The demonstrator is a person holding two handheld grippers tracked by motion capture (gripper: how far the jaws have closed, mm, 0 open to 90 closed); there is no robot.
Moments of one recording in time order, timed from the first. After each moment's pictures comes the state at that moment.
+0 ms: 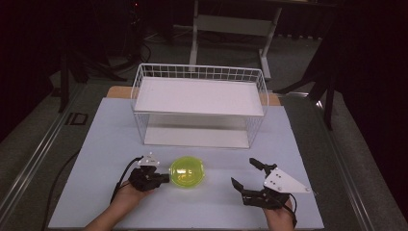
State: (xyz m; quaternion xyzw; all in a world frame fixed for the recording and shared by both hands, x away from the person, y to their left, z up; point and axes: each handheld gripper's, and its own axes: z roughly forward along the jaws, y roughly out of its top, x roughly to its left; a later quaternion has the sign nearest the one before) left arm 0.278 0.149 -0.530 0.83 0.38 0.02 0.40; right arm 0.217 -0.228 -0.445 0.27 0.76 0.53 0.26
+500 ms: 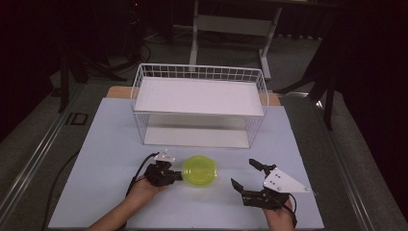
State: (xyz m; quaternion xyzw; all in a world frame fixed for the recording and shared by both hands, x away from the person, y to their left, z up) left arm 0.296 0.111 -0.532 0.84 0.36 0.00 0.40; right arm 0.218 -0.229 -0.448 0.26 0.76 0.53 0.25
